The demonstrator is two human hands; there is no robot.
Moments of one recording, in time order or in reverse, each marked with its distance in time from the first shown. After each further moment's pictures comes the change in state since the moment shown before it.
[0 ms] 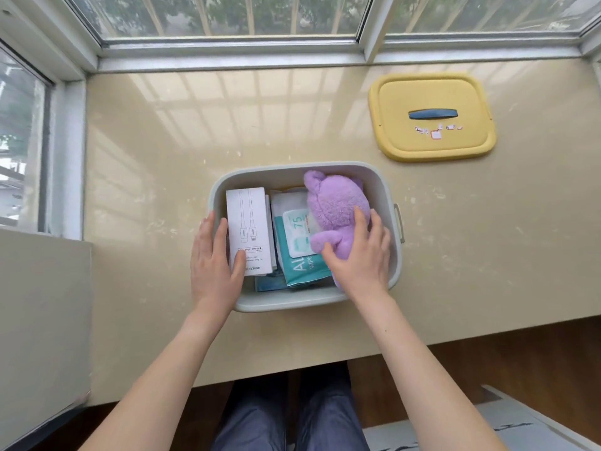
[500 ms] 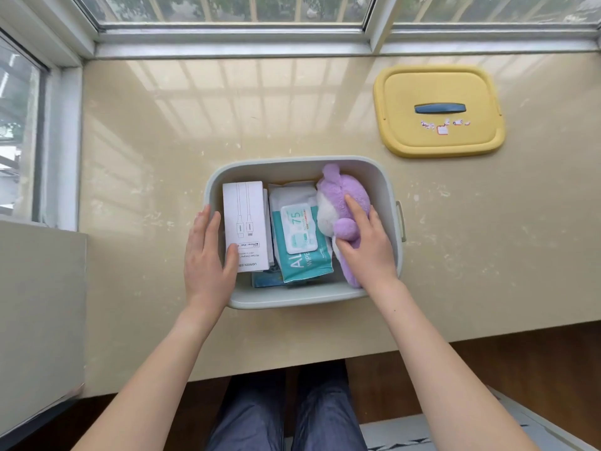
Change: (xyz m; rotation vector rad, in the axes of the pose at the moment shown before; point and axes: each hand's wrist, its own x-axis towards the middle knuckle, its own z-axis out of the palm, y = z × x) left_hand -0.001 -0.004 0.006 -0.084 0.071 -0.035; right_hand 0.027 0.026 0.002 0.191 -0.166 -0.093
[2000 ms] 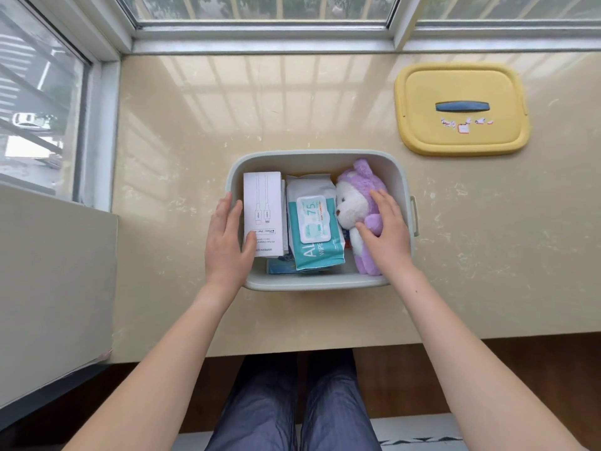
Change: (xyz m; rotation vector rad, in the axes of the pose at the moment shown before) left_hand -0.002 0.004 -0.005 0.023 -0.053 -0.011; right_hand 0.007 0.015 -0.006 0.183 0.035 -0.063
